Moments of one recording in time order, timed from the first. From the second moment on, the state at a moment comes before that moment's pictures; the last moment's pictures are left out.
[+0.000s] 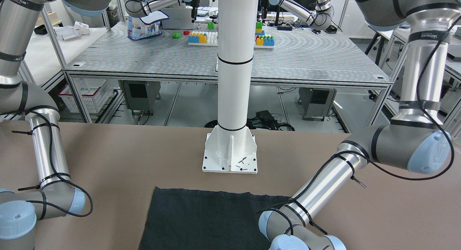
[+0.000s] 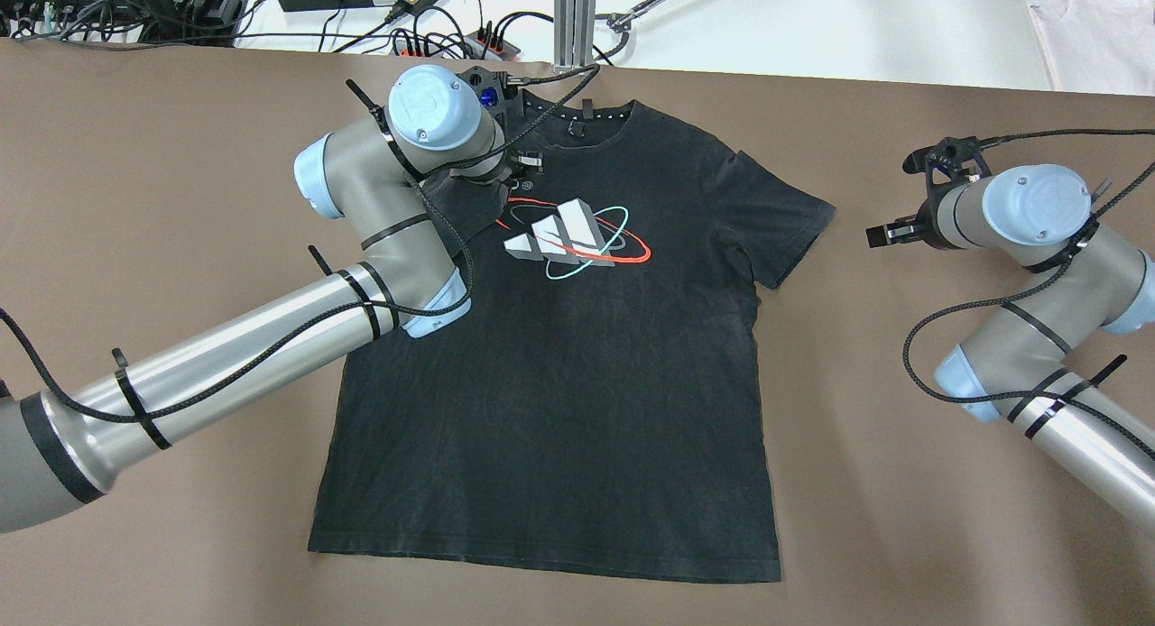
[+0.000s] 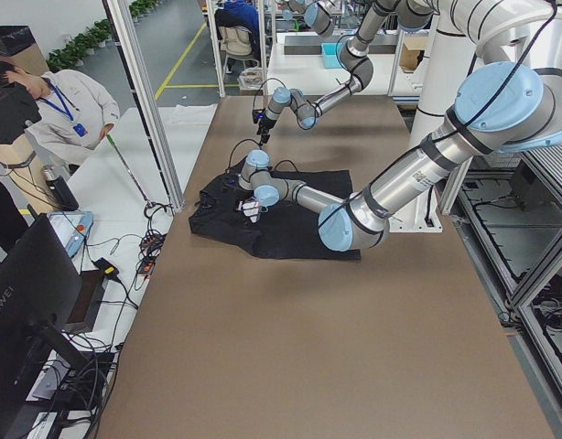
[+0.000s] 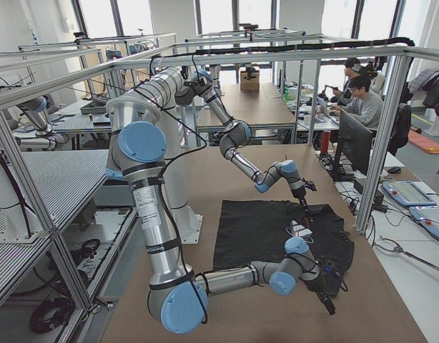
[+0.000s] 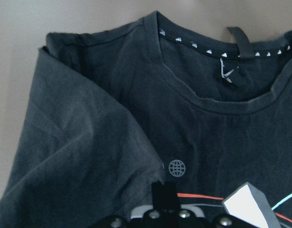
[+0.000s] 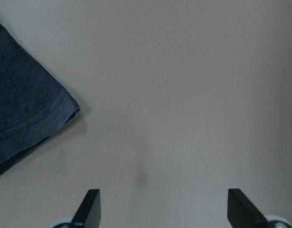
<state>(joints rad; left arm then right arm) -0.78 -2.60 -0.90 -2.21 -1.78 -1.14 0.98 -1.22 1.36 -0.94 1.75 0.64</state>
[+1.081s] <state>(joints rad) -0.71 -2.63 -0.96 -2.22 -1.70 -1.25 0.95 -1.17 1.36 -0.94 1.75 0.85</state>
